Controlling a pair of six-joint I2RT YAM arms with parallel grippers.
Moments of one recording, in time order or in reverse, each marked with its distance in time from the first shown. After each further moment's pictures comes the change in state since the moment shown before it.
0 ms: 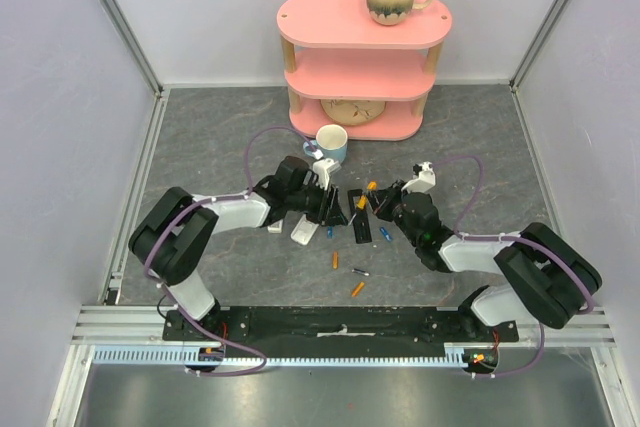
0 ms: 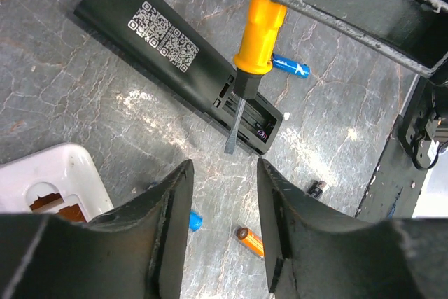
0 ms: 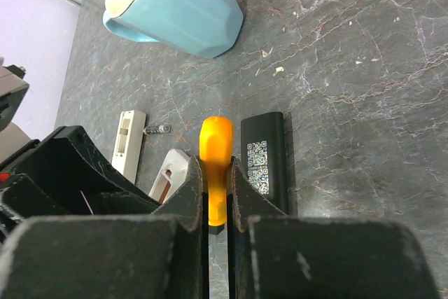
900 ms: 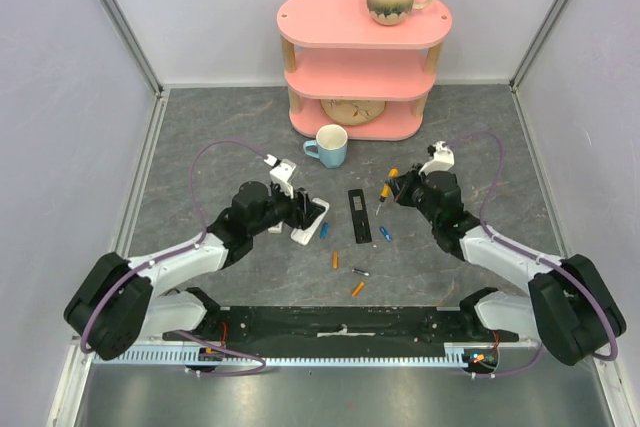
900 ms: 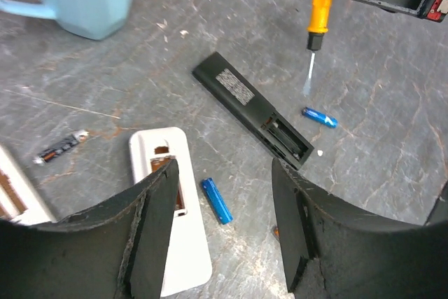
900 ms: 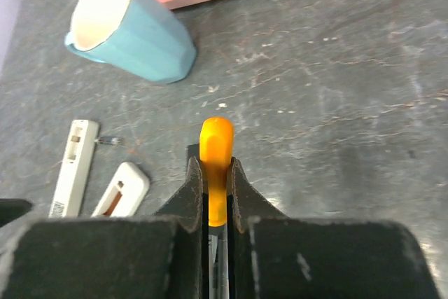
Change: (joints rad) left arm 0.000 -0.478 -0.349 0.245 -0.341 0.023; right arm -0.175 -0.206 0.089 -0.330 -0.152 -0.229
